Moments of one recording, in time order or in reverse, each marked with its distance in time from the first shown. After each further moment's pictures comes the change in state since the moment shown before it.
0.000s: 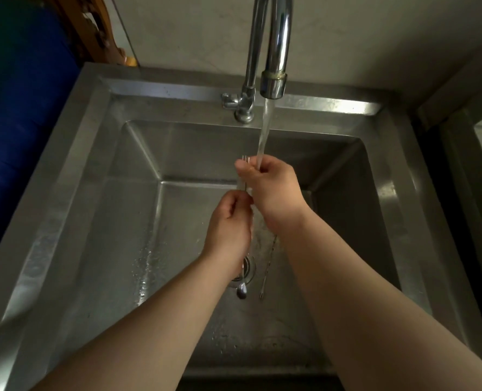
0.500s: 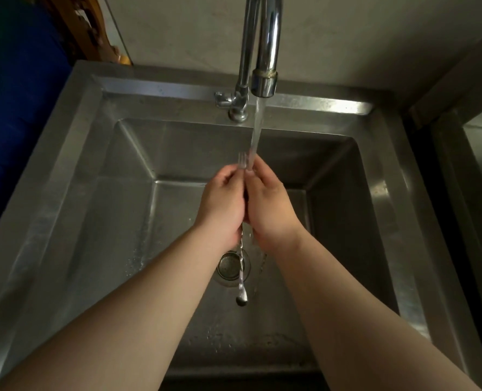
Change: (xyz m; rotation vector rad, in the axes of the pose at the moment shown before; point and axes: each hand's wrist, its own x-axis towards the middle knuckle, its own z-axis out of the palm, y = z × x) left_hand 0.013 0.042 0.012 -0.156 -0.031 -0.049; right_hand -0.020 0.013 0.002 0.267 -0.093 0.065
